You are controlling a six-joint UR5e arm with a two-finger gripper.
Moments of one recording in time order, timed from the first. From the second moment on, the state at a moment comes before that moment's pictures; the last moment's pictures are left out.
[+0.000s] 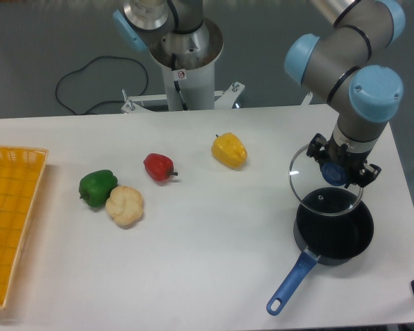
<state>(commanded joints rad) 2.77 -2.00 -1.41 -1.28 1.62 1.38</state>
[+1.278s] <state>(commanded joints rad) 2.56 -1.92 -1.57 -1.08 1.60 1.12</state>
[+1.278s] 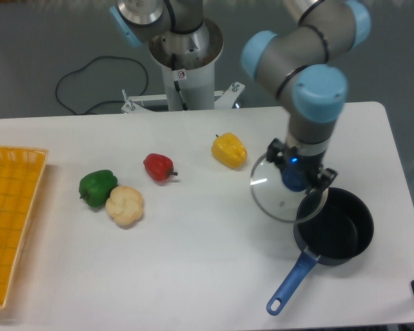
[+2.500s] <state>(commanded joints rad) 2.33 -1.96 -1.72 -0.86 1.71 0.86</state>
